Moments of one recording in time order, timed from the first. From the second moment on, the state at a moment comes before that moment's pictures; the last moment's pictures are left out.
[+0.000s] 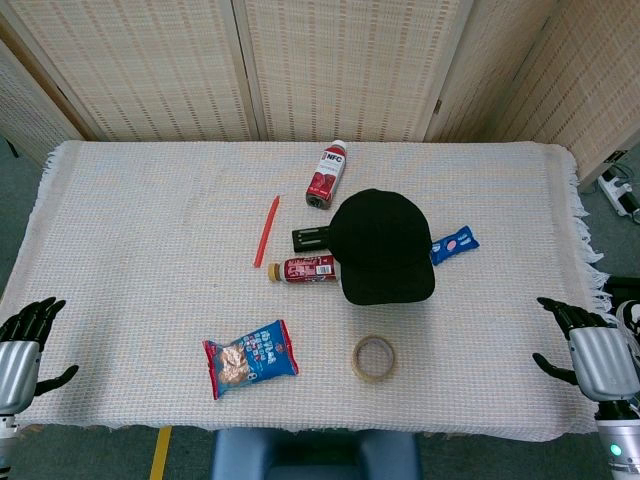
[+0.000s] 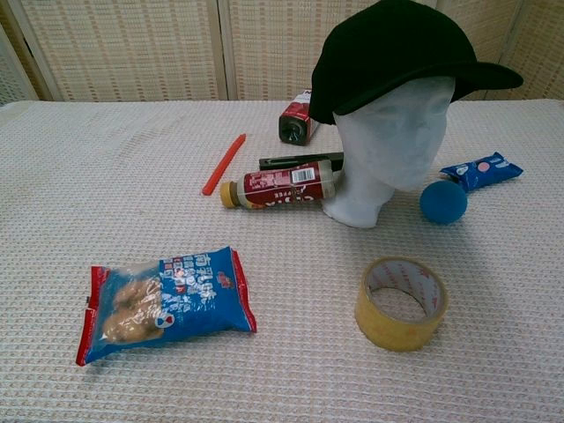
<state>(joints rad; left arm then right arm) -0.08 -1.15 -0.05 -1.58 1.51 1.53 0.11 0.06 -1.10 0.04 -1.63 -1.52 1.49 -0.06</state>
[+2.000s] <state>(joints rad) -0.11 -1.12 -0.05 -1.61 1.53 1.51 0.11 0.42 -1.42 0.25 -1.60 -1.65 1.41 -0.19</state>
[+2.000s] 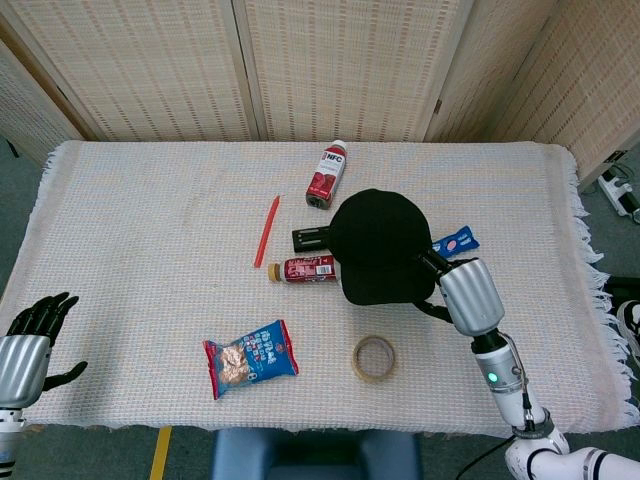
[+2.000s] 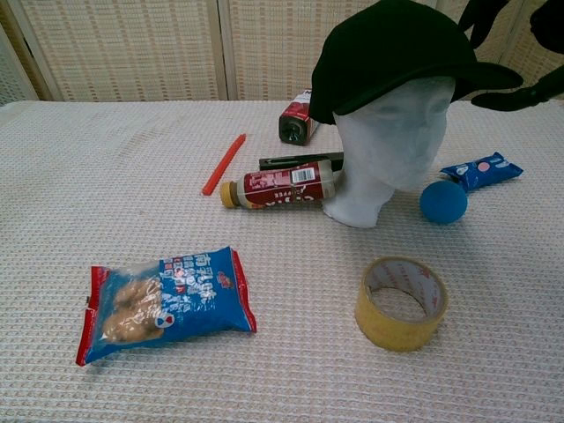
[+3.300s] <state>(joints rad) -0.11 -1.09 -0.02 -1.63 1.51 1.45 0.06 0.61 -1.67 0.38 -1.16 -1.64 1.60 -0.12</state>
